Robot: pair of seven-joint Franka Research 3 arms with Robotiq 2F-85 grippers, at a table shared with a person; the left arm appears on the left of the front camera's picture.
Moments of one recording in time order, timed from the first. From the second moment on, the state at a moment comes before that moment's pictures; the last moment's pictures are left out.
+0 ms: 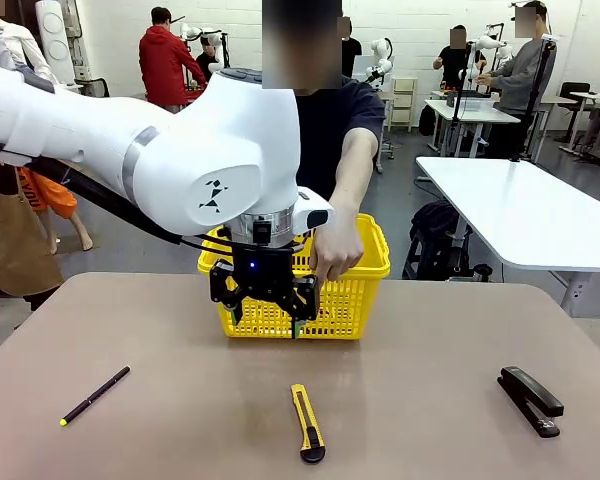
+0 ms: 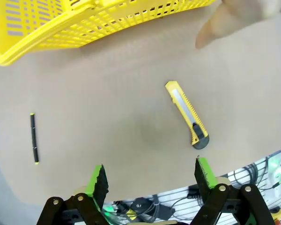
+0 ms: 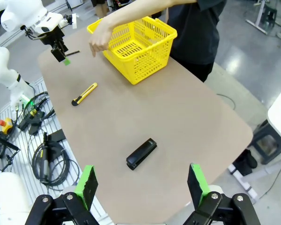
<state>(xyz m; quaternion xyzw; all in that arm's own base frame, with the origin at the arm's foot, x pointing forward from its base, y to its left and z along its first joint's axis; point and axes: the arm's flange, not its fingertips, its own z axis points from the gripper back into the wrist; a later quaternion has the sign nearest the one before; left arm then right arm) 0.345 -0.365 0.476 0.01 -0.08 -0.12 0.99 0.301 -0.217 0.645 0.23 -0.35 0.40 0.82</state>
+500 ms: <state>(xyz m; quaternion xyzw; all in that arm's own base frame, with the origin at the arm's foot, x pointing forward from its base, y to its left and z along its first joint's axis) 0.340 -0.365 0.477 0.01 -0.08 -0.12 0.99 0.301 -0.217 0.645 0.23 -0.35 0.40 0.82</state>
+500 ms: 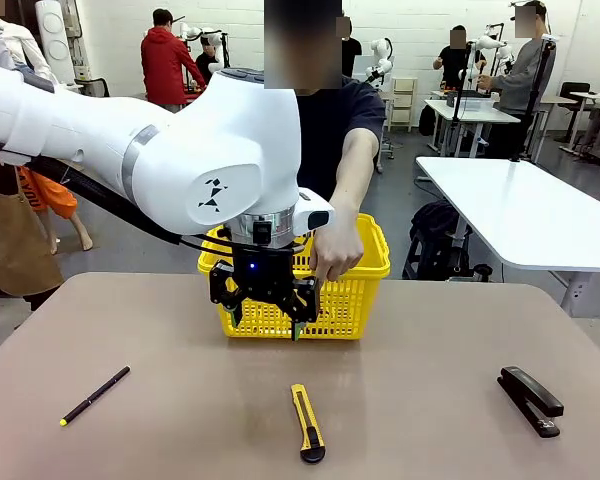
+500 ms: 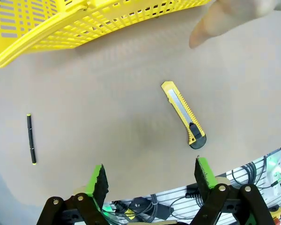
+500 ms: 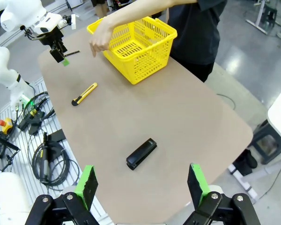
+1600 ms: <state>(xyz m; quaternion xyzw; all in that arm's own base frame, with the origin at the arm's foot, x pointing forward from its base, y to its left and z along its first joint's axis) 0.334 -0.398 0.408 -0.01 -0.01 -0.02 1.00 0.301 -0.217 0.645 0.23 -0.35 0.40 0.82</state>
